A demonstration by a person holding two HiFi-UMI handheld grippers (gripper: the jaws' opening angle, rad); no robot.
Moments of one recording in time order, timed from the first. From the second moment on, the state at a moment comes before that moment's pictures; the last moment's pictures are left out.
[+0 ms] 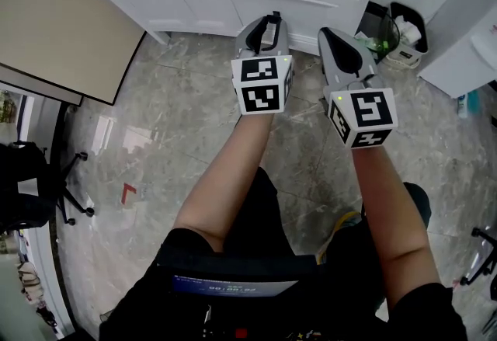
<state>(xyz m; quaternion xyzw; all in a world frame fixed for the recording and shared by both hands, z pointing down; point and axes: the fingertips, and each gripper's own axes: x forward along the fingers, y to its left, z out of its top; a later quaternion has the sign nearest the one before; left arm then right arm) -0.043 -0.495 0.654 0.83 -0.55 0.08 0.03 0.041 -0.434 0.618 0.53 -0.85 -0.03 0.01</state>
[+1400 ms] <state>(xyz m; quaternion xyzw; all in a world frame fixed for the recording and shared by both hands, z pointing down) -0.006 -0.638 0.650 0.82 -0.55 0.10 0.06 0.077 -0.554 0.629 0.57 -0.82 -0.01 0.04</state>
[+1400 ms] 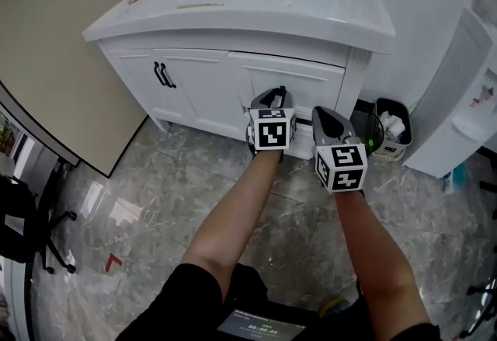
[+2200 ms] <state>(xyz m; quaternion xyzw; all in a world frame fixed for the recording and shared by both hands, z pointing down) 0.000 -0.539 0.592 0.86 -0.51 0.03 -0.01 0.074 -0.523 0.601 0.55 -0.83 -0.02 0.03</state>
